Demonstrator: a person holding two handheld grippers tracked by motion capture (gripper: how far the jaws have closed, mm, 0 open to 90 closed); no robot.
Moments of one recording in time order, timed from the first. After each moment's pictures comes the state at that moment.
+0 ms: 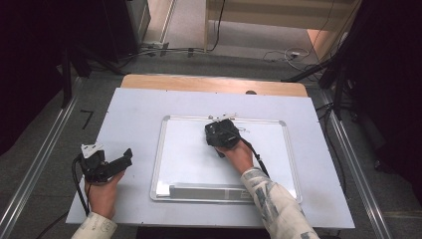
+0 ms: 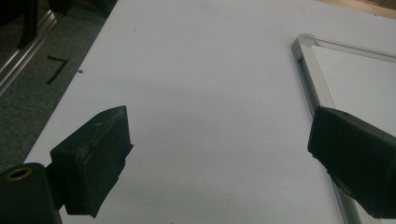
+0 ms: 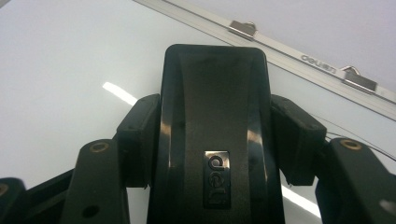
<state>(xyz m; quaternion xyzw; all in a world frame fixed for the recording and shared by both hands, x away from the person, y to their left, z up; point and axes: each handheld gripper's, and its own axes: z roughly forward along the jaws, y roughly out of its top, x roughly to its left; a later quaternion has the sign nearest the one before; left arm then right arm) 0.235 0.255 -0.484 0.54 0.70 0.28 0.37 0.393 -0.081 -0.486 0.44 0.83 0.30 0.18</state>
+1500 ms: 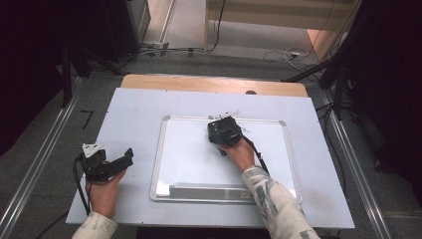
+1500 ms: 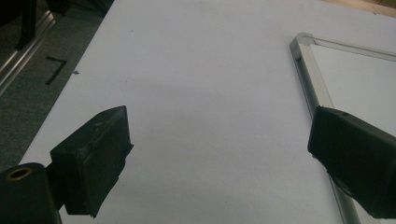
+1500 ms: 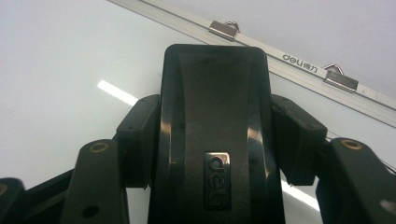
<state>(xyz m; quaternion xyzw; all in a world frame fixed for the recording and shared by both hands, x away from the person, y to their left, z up) 0.237 0.254 -0.484 0.55 0.70 0.28 0.37 0.401 -0.085 -0.484 0.45 0.82 0.29 0.18</state>
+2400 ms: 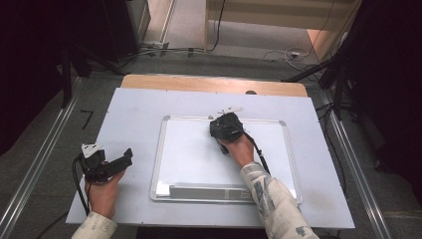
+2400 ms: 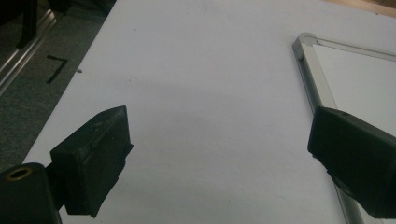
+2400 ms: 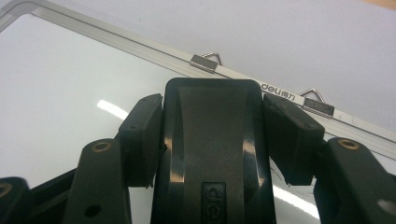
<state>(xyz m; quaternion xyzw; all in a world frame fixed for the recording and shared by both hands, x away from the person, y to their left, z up) 0.237 0.255 -0.485 0.54 0.70 0.28 0.37 0.411 -0.087 -0.480 0.47 0.80 0.32 0.20</state>
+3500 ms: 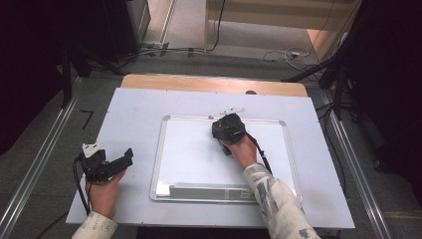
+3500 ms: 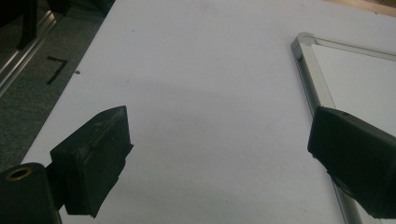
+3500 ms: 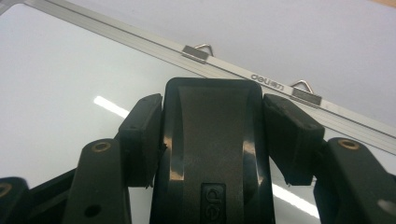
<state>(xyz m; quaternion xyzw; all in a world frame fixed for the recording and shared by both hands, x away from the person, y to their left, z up) 0.237 0.254 -0.484 0.55 0.70 0.28 0.37 0.408 -0.095 -0.479 0.47 0.80 0.31 0.20</state>
